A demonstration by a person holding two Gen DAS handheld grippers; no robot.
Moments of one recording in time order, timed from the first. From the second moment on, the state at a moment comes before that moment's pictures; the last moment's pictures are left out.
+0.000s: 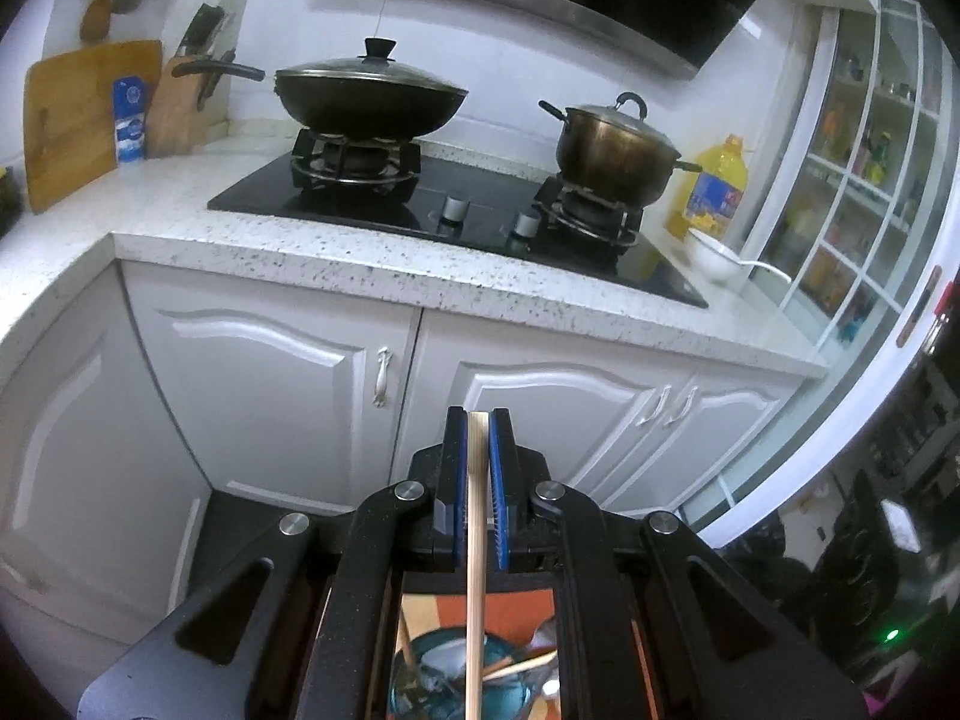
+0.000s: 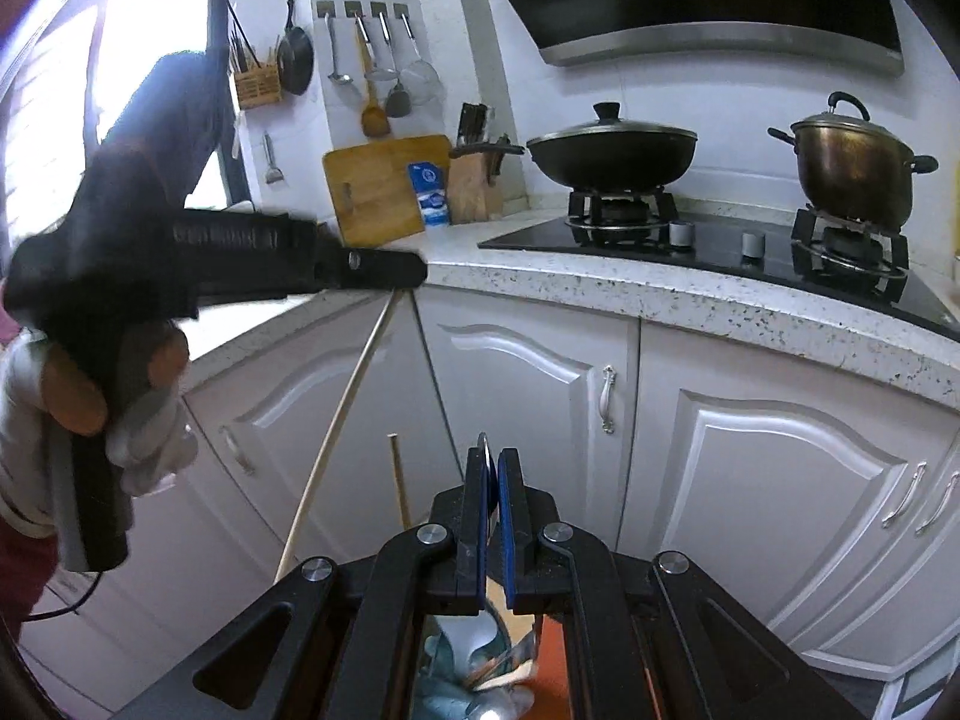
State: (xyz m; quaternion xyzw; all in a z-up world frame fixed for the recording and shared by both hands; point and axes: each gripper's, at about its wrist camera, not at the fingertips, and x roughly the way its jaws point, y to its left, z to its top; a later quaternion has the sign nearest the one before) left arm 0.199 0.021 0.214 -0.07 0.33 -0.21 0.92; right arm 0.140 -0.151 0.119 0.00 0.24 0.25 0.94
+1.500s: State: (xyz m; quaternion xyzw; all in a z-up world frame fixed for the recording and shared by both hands) left arm 0.149 0.012 0.106 -0.03 0.28 -0.17 0.95; right arm 0.142 -0.122 0.057 -0.08 0.27 0.22 0.93
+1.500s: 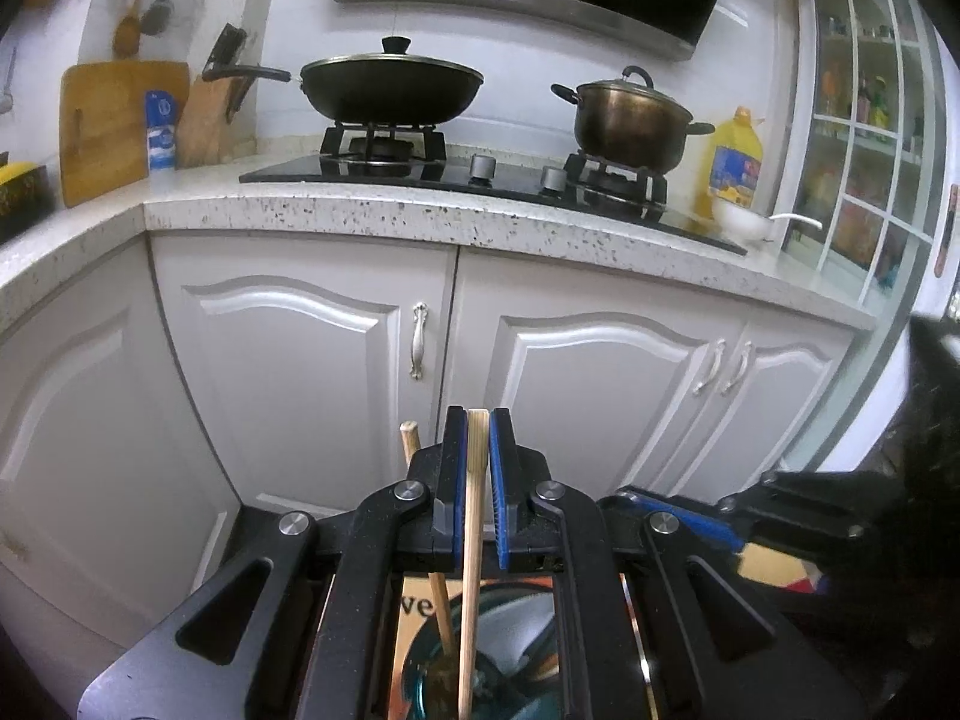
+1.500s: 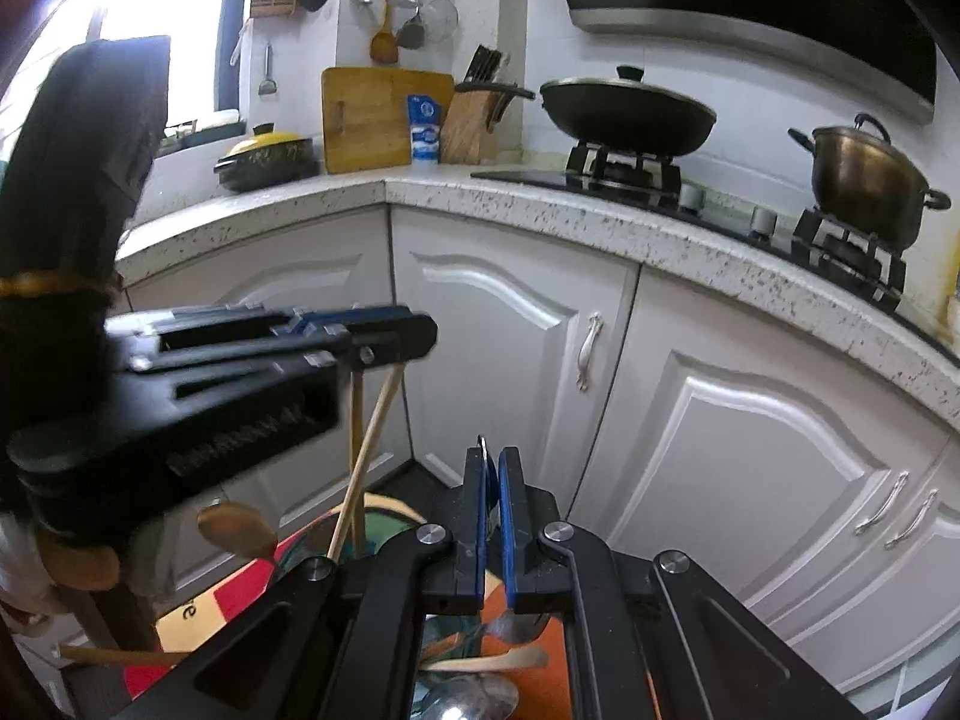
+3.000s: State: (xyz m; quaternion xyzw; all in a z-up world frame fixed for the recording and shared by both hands) left arm 0.015 0.060 0.082 -0.09 0.40 -0.05 0.91; right arm 0.042 -0.157 0.061 0.05 0.33 0.18 0.92
